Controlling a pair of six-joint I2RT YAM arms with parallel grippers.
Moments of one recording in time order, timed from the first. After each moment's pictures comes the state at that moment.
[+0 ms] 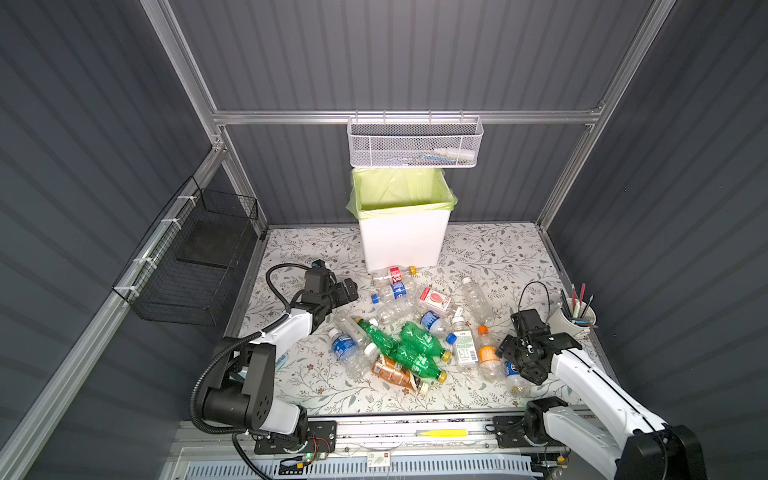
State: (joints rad) left arm -0.23 1.46 0.74 0.02 0.10 -0.51; right arm 0.17 0.97 0.48 -0.84 0.14 0.86
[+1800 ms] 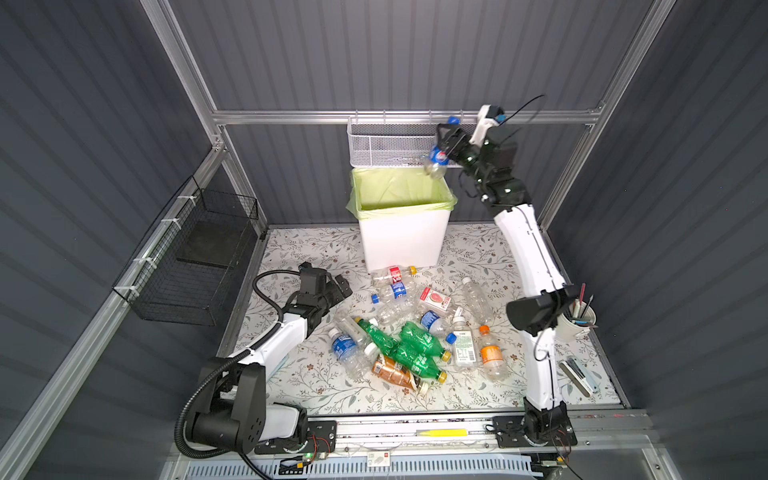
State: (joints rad) left arm -0.24 1.33 0.73 -0.10 -0.03 -0.69; right arm 0.37 2.32 2.79 -0.45 -0.07 0.63
